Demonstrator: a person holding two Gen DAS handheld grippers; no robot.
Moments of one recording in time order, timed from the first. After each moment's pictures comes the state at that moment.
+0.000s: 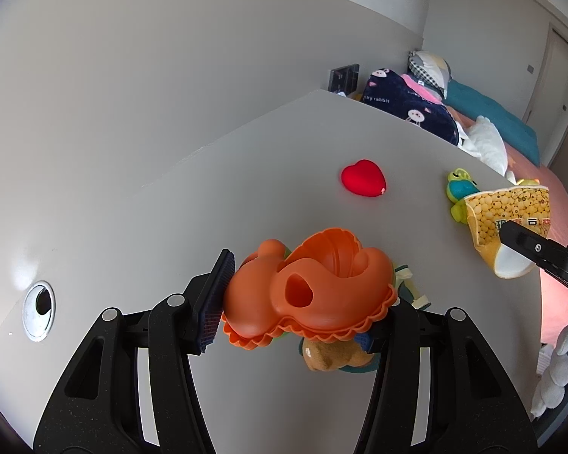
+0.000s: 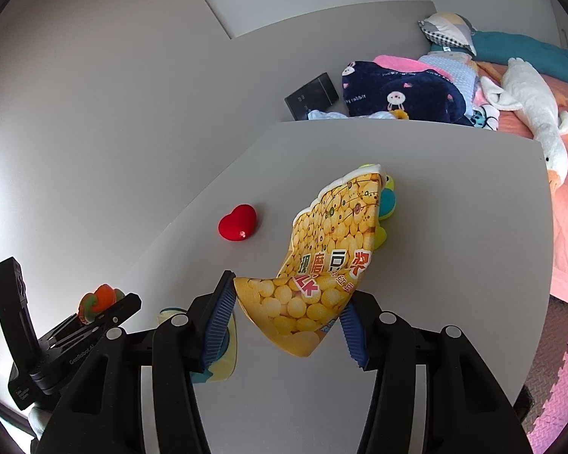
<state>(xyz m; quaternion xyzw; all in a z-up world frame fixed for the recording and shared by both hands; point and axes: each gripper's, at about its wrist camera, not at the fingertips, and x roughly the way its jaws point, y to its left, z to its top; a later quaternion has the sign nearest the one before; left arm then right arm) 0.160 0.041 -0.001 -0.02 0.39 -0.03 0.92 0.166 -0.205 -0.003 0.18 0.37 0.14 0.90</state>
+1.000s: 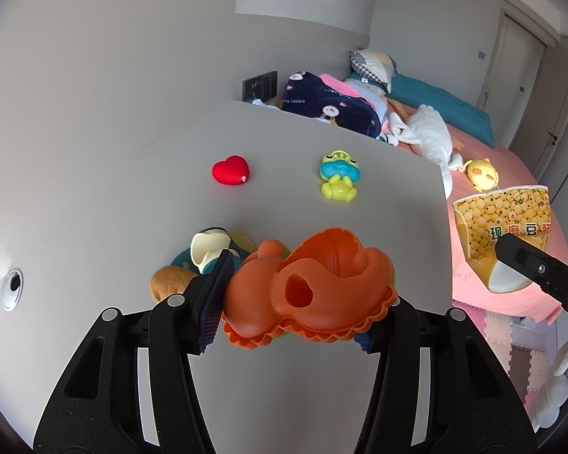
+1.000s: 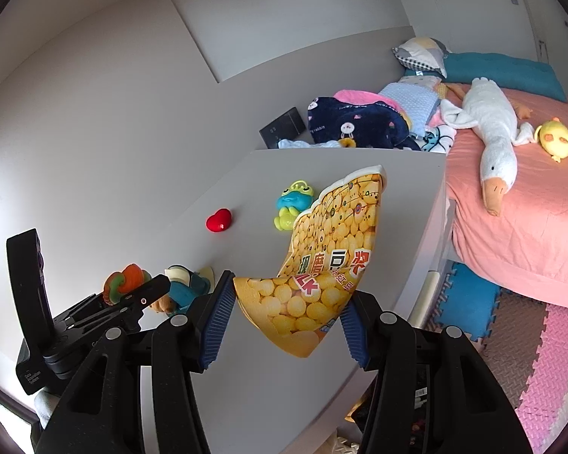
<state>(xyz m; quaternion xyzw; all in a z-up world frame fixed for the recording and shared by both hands) 0.098 -0.067 0.028 0.00 0.37 -0.11 0.92 0.050 -0.284 0.037 0.18 0.33 0.10 0.92</state>
